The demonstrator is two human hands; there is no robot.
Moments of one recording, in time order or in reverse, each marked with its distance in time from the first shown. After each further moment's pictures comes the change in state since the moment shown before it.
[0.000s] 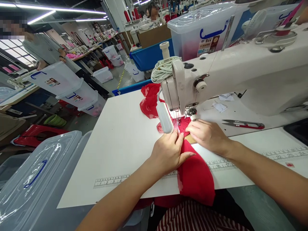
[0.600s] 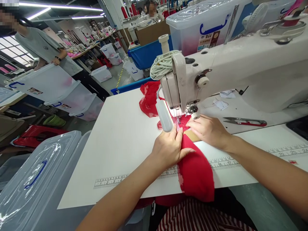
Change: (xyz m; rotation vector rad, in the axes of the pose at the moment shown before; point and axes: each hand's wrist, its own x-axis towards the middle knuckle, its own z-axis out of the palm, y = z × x) left_hand 0.003 -0.005 0.014 0.063 0.039 -0.014; right_hand 0.004 0.007 0.005 -0.120 0.059 0.035
